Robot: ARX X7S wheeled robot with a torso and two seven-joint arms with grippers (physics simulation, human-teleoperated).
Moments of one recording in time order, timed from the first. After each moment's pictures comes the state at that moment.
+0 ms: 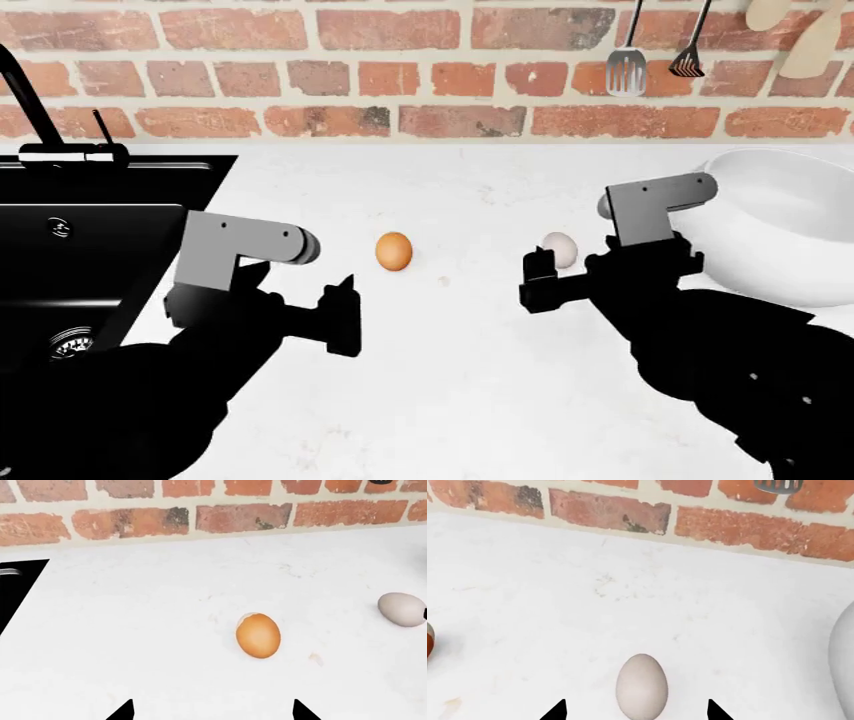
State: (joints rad) left arm -0.64 -0.40 0.03 0.52 -1.20 -1.34 -0.64; right arm 0.79 0.51 -0.33 -0.18 0.94 1.07 0.47
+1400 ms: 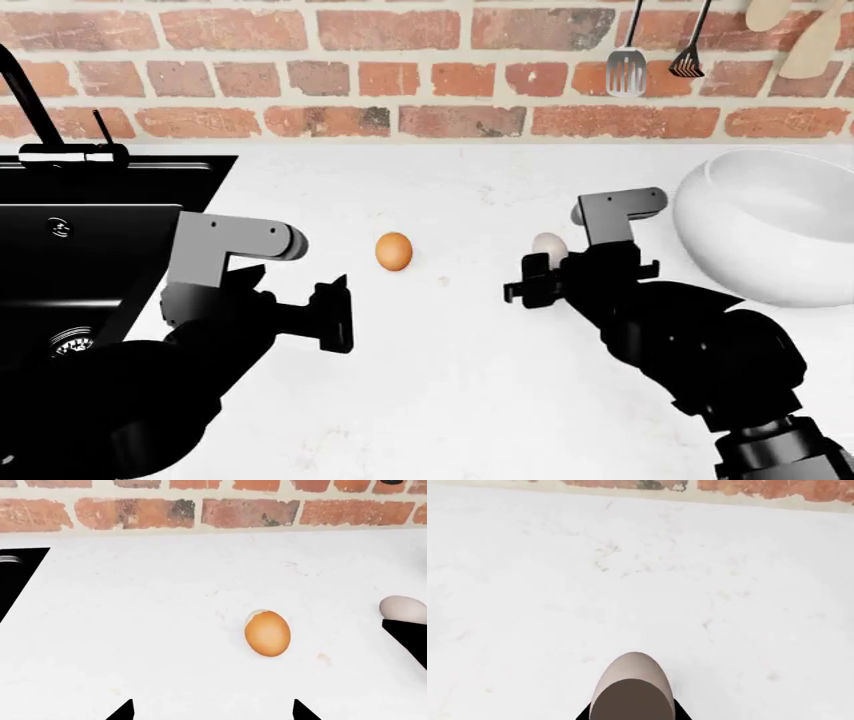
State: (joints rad) left arm -0.63 -0.44 0.05 0.46 -1.22 -1.27 -0.61; right arm 0.88 0.42 -0.46 0.24 0.79 0.86 0.22
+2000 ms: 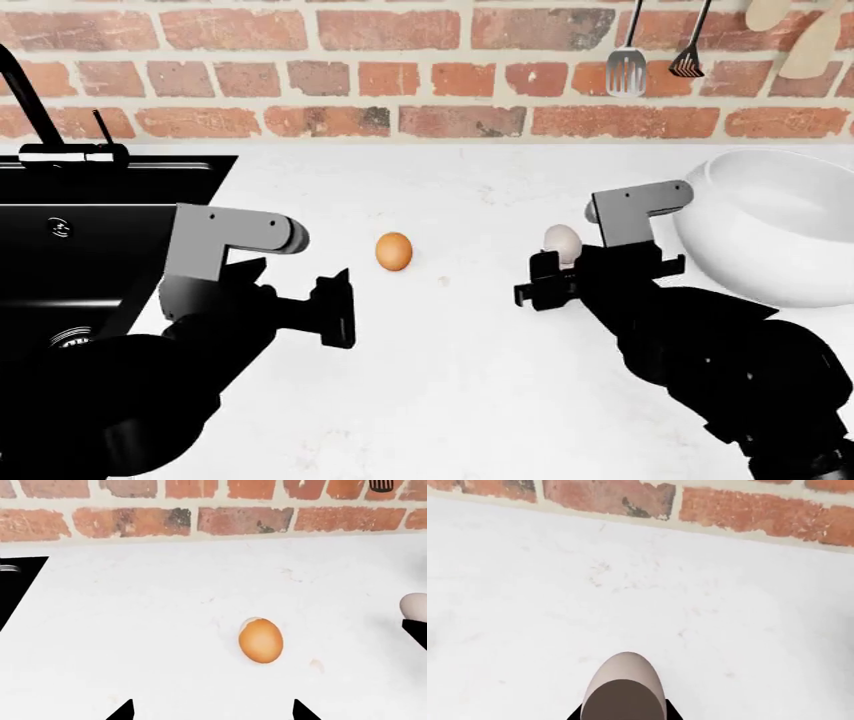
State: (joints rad) left arm -0.66 -0.45 0.06 0.47 -1.27 -1.27 -0.65; right arm 0.82 0.49 -0.43 -0.01 0.85 0.94 0.36
